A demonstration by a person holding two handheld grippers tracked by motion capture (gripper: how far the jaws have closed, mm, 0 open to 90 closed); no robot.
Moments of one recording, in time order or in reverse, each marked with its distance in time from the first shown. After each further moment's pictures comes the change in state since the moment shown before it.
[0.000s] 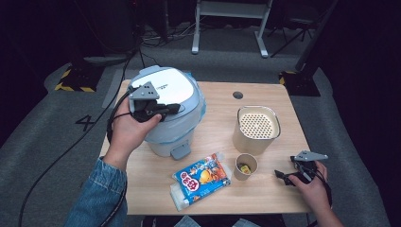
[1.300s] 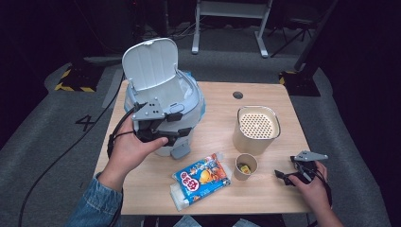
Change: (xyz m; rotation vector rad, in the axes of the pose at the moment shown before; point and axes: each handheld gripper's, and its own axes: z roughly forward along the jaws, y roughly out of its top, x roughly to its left) left arm -0.042 -0.021 0.001 -0.034 -0.065 0.034; right arm 0.000 0.000 0.000 -0.001 0.000 -0.001
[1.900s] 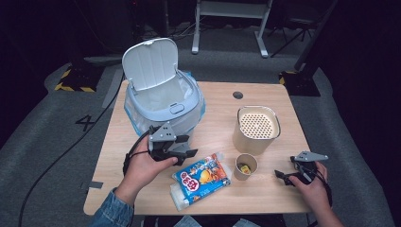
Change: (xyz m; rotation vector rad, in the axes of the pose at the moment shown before) left arm -0.013 -0.061 0.047 0.067 -0.061 -0.067; right arm 0.001 -0.001 -0.001 -0.003 -0.004 0.004
